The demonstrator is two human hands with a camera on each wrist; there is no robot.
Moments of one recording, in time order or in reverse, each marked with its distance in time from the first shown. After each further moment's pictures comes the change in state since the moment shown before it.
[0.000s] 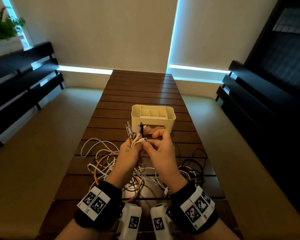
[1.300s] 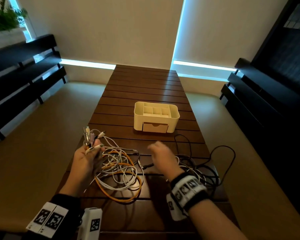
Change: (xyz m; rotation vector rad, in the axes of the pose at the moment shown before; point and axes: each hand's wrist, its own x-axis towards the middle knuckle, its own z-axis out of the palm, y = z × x) left_hand -0.004 0.002 -0.101 -0.012 0.163 0.075; right_hand 0.039 0.088 -0.019 -1.085 -0.284 -0.236
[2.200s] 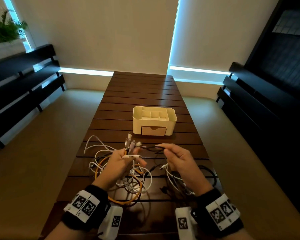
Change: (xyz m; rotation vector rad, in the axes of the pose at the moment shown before) left_hand -0.006 -0.010 0.050 0.266 -0.398 -0.022; right_hand -0.056 -0.019 -0.080 1.134 0.066 0.103
